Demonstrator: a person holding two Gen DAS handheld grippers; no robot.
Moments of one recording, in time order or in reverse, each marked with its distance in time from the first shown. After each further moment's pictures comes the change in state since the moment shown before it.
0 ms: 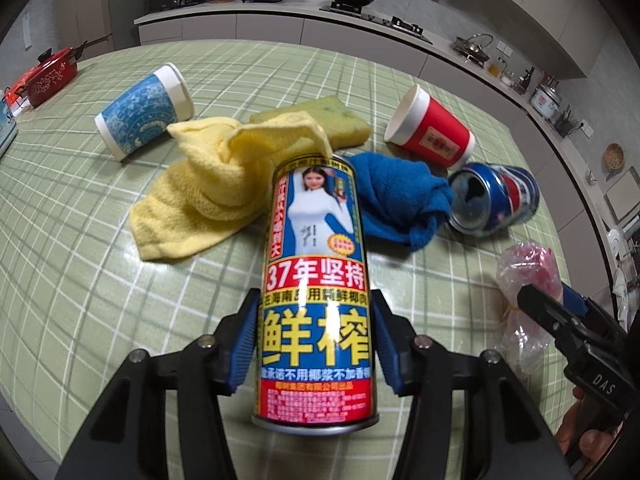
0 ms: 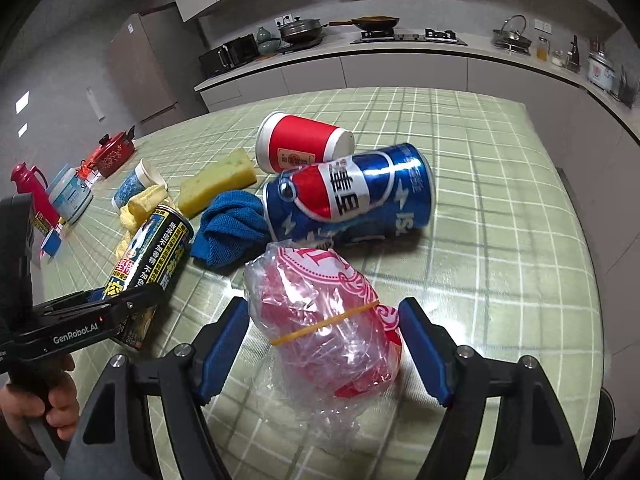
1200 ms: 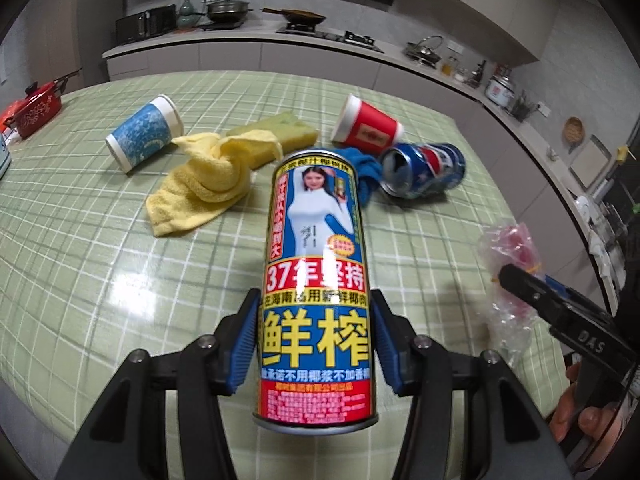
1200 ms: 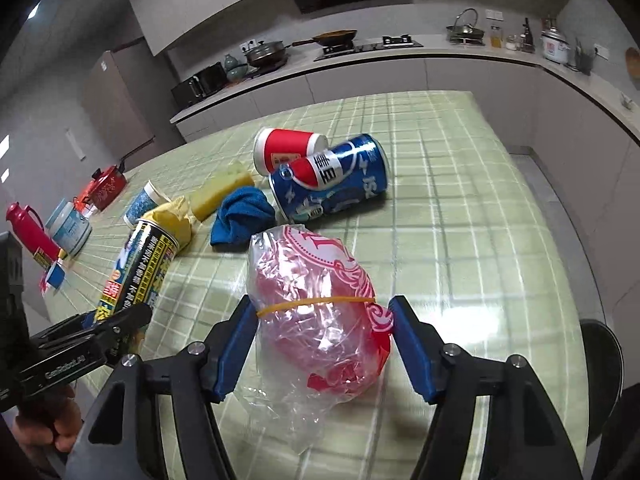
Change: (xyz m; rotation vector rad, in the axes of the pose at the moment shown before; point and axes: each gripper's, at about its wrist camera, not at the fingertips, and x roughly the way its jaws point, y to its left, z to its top) left arm -0.062 -0.009 -0.044 0.123 -0.076 -0.094; right arm -0.065 0.011 -0.048 0.138 -0.068 -0.062
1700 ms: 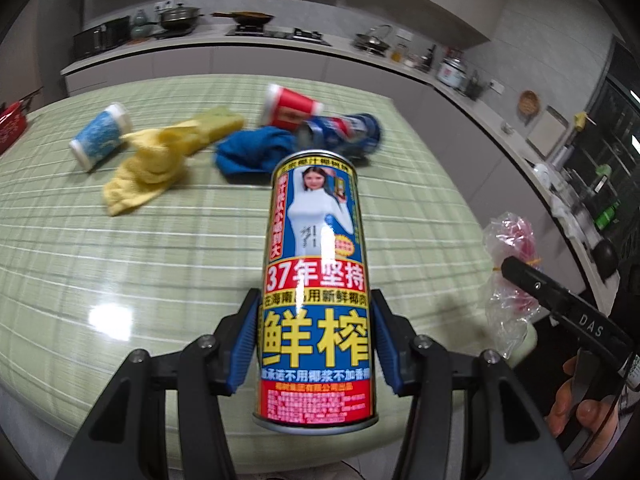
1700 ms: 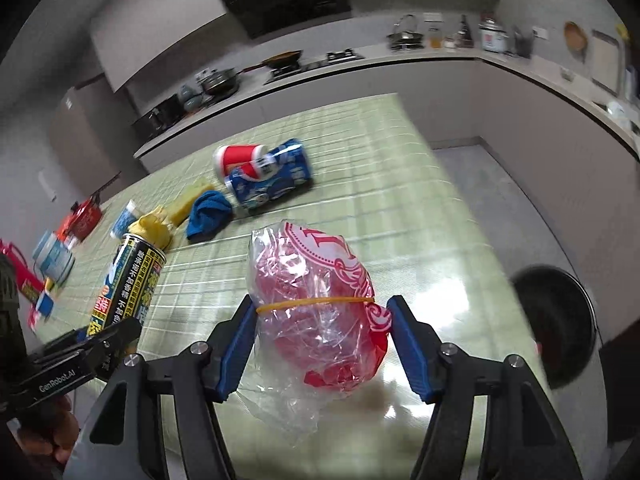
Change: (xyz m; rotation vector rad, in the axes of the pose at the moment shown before) left arm -0.025 -0.058 -0.035 0.105 0.010 -0.129; right arm -0.085 -0.035 -0.057 0.155 -0.084 -0.117
